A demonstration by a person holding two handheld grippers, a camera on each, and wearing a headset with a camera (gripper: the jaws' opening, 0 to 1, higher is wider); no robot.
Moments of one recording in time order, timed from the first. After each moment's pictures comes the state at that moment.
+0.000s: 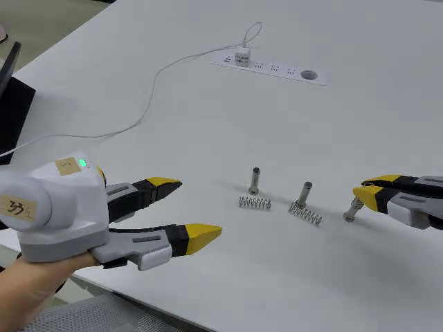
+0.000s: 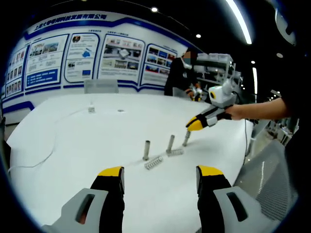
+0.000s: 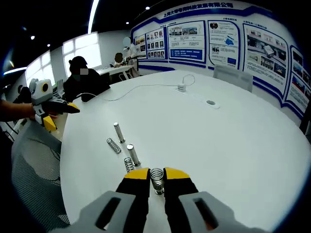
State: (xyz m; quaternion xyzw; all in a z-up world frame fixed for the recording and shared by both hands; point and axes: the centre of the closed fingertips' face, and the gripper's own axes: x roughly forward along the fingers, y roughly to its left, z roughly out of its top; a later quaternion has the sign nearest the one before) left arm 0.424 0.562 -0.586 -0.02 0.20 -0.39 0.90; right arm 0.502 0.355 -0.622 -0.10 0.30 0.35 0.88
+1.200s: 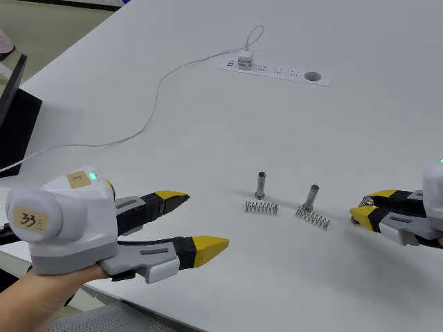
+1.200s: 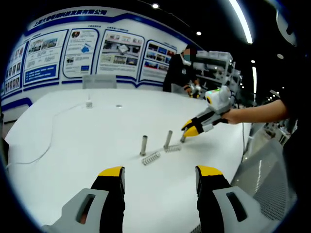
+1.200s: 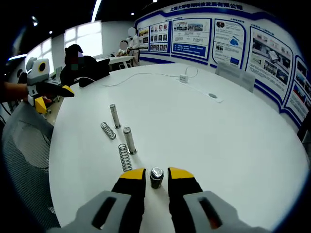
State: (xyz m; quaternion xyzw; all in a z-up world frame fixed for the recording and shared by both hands) left arm 0.421 0.560 -0.595 -0.02 0.22 -0.40 0.89; right arm 0.499 0.353 -0.647 -0.14 0.31 0.34 0.88
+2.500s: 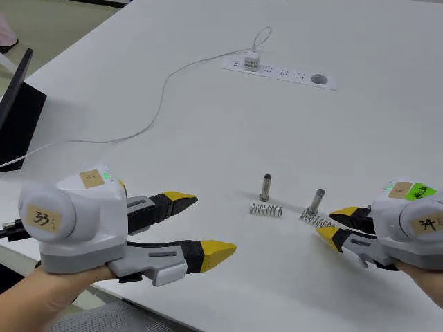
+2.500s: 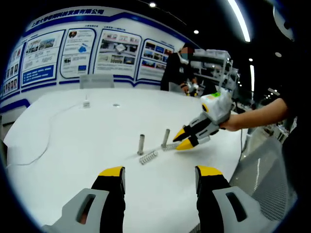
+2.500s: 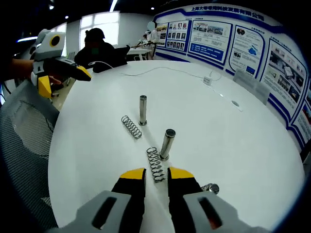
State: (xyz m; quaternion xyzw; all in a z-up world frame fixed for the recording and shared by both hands) left arm 0.418 0.556 -0.597 -0.02 0.23 -0.41 0.88; right arm 0.484 0.405 -0.677 -0.20 0.31 0.39 0.85
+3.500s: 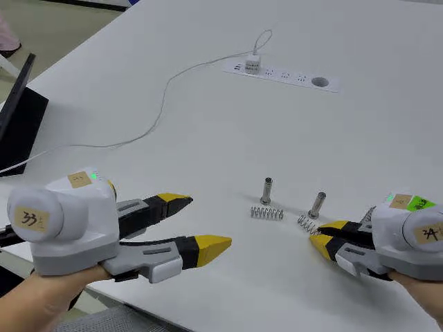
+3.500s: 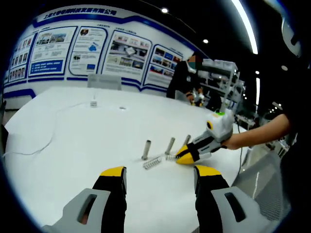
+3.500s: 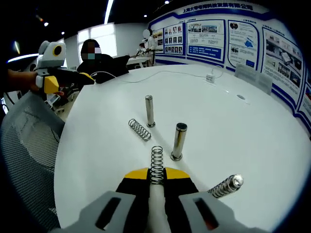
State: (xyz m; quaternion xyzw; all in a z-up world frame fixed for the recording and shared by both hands) left arm 0.428 0.569 -0.583 -0.09 0.21 -0.38 0.90; right arm 0.472 0.422 -0.685 -0.12 0.29 0.41 0.86
